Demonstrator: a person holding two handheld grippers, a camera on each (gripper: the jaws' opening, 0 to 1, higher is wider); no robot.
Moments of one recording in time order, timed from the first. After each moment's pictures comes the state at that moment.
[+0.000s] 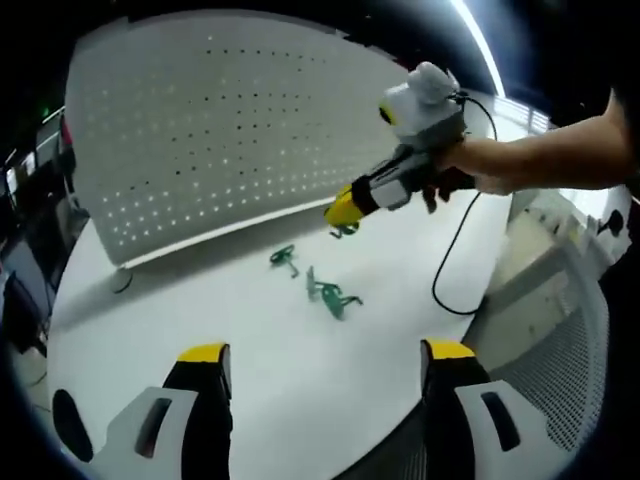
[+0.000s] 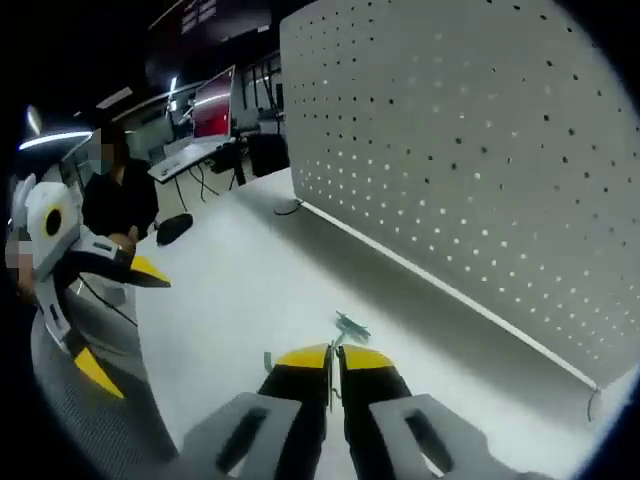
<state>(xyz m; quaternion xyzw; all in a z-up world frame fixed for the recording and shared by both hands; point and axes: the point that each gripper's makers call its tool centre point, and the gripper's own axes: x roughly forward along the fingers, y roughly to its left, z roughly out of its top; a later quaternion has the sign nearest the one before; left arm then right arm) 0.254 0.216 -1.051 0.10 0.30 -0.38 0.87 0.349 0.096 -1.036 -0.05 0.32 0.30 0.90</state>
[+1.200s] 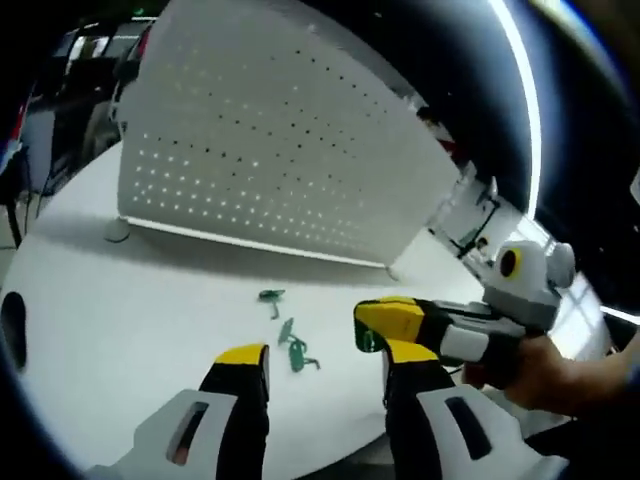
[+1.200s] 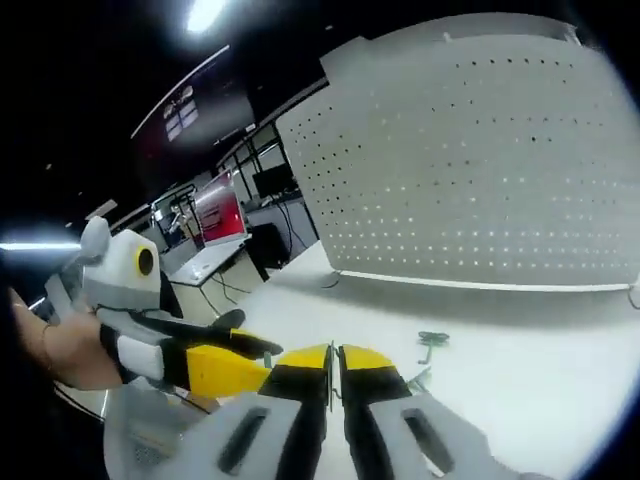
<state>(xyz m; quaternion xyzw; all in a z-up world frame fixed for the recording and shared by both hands) 0.270 0.197 -0.990 -0.17 0.31 -0.34 0.87 0.286 0.156 -0.981 0.10 0.22 0.28 0.93</state>
